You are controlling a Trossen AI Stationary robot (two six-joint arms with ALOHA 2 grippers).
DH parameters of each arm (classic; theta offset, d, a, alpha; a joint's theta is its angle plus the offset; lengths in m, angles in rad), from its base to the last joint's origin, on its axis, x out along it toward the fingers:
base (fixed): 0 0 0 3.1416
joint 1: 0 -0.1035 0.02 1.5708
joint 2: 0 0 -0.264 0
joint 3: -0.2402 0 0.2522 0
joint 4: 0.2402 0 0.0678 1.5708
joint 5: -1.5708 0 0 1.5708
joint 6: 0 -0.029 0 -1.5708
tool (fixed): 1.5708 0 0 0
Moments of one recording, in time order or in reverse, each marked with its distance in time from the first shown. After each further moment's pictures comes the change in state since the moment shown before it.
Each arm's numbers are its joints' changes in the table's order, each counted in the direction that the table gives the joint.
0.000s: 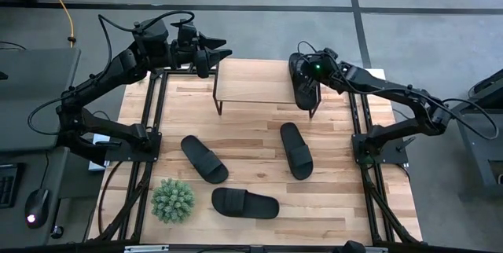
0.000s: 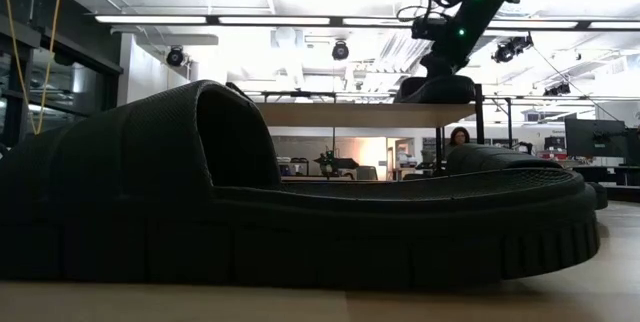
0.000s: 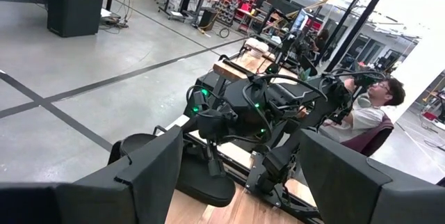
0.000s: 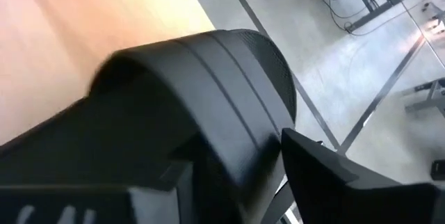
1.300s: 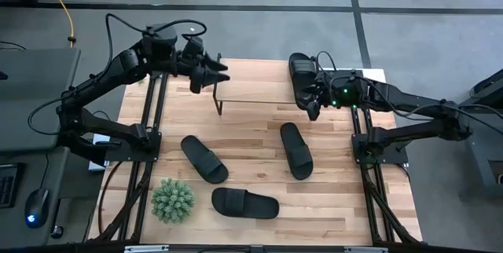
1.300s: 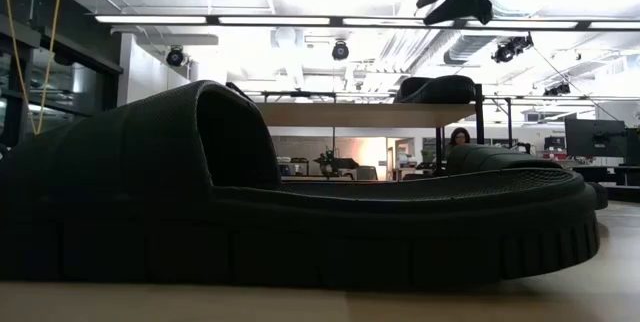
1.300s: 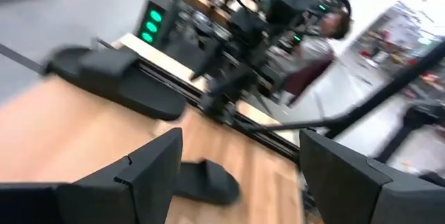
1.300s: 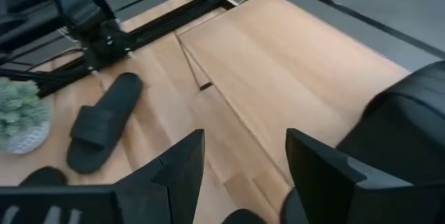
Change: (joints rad) left arm 0.000 0.000 0.000 0.231 -0.300 0.035; right arm -0.343 -0.297 0.000 0.069 0.272 -0.626
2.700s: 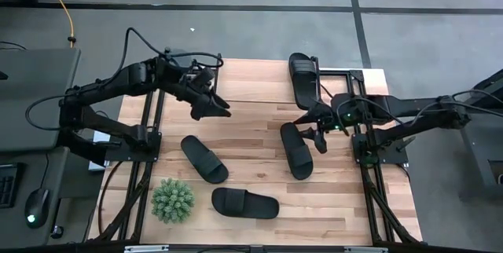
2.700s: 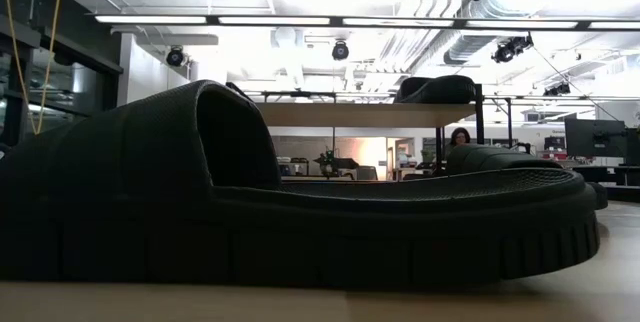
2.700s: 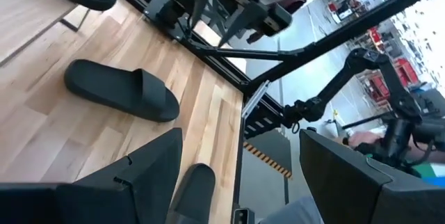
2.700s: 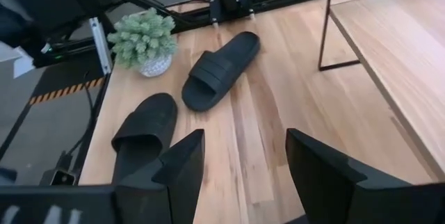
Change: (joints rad) left arm 0.260 0.007 0.044 0.104 0.011 0.215; right arm -0.305 0.010 0.009 -0.032 0.116 0.055
